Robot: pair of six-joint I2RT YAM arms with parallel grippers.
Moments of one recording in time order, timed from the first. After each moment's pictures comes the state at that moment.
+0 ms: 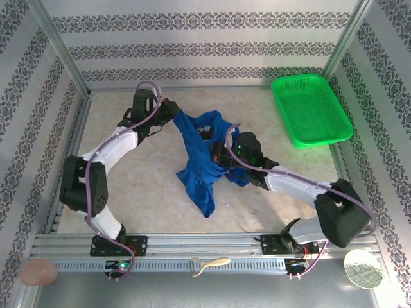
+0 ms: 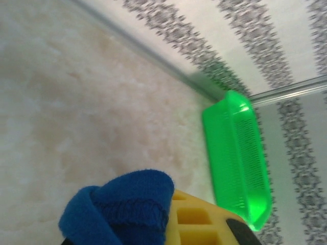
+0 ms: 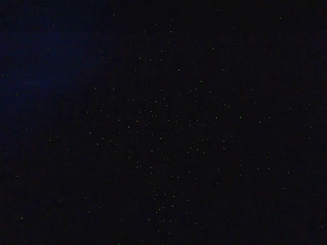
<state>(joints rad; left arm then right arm) -0.23 1.69 1.23 -0.01 0.36 -0.87 0.63 1.35 0.73 0.36 -0.50 1.05</state>
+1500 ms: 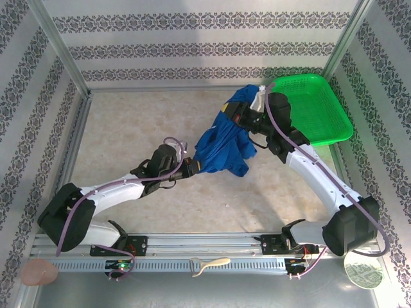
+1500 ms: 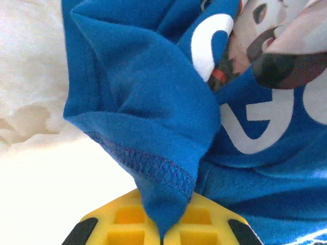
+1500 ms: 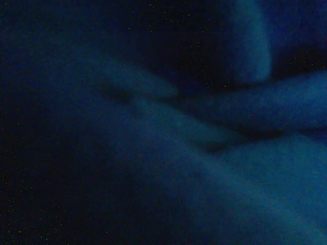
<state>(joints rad) -0.63 1.36 0.61 0.19 0.27 -0.82 0.39 1.30 1.14 -0.05 -0.53 1.02</state>
